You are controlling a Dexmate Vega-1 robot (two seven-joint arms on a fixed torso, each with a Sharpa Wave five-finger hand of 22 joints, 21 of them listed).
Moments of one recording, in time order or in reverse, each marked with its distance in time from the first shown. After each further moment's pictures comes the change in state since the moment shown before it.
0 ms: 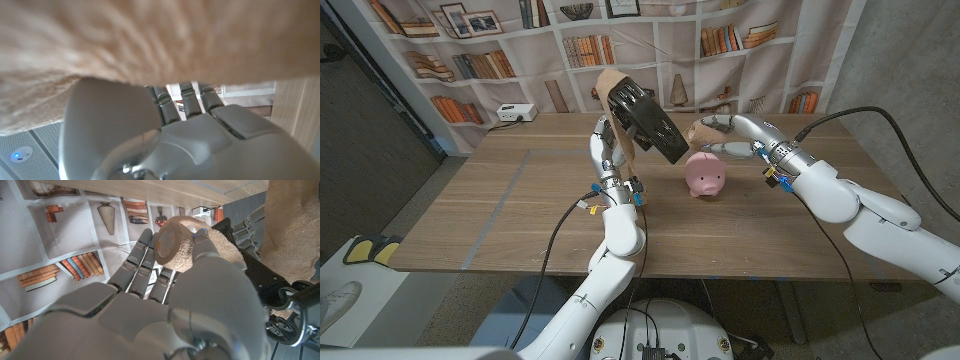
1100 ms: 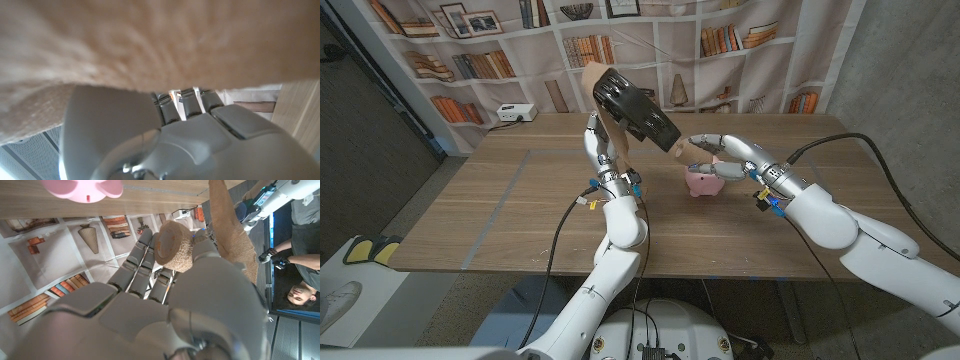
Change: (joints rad) left arm -0.040 -0.071 -0.047 0.057 -0.004 -0.050 0.002; left_hand -0.005 0.005 0.000 0.000 -0.015 -0.012 -0.002 0.000 -0.004 -0.016 0.002 0.005 -0.014 -0.006 -0.005 0.000 0.000 0.000 0.000 -0.002 -0.006; right arm -0.123 0.049 0.023 -0.066 0.062 0.041 0.032; right_hand -0.003 -0.002 0.000 0.000 0.001 -0.002 0.002 -0.004 0.001 0.000 -0.003 -0.007 0.000 0.005 0.005 0.000 0.005 -0.003 0.004 0.010 -0.005
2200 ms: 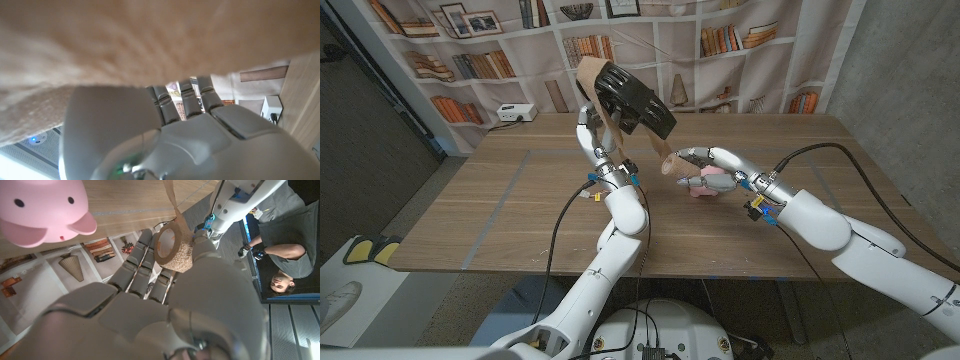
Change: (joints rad) left arm -0.099 -0.036 -0.031 0.123 0.186 0.037 0.249; left_hand 0.000 0.000 0.000 0.000 -0.010 -0.021 0.011 0.000 -0.004 -0.012 0.001 0.008 -0.010 0.000 0.000 0.000 0.000 0.000 0.000 -0.003 -0.001; right arm 0.055 0.009 -0.070 0.081 0.131 0.114 0.107; right_hand 0.003 0.003 0.000 0.000 0.003 -0.002 0.002 0.001 0.000 0.001 0.001 -0.008 0.012 0.000 0.000 0.000 0.005 -0.004 -0.004 0.007 -0.005
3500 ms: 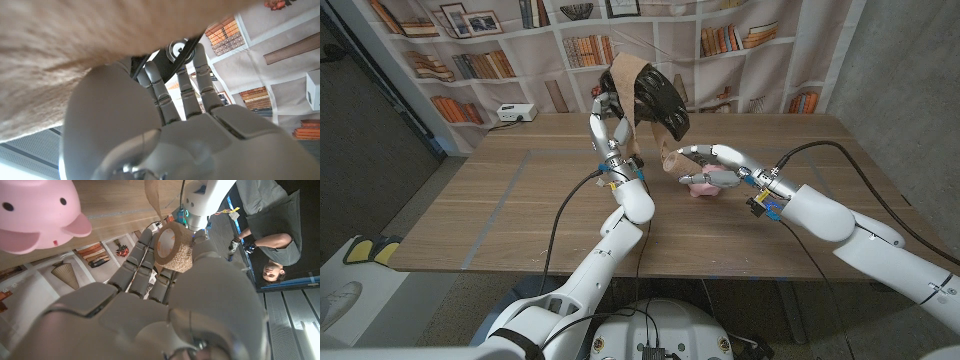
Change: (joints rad) left arm -0.120 -0.060 -0.057 0.211 0.348 0.062 0.126; left_hand 0.012 -0.012 0.000 0.000 -0.018 -0.005 0.006 0.000 -0.020 -0.005 -0.005 0.012 -0.004 -0.005 -0.005 0.000 0.000 0.000 0.000 -0.001 0.005; right arm 0.041 -0.011 -0.004 0.072 0.113 0.101 0.049; right_hand 0.000 0.000 0.004 -0.004 0.000 0.004 0.008 -0.005 0.000 0.002 0.002 -0.004 0.000 0.005 -0.005 -0.008 0.004 -0.007 0.004 0.016 0.000
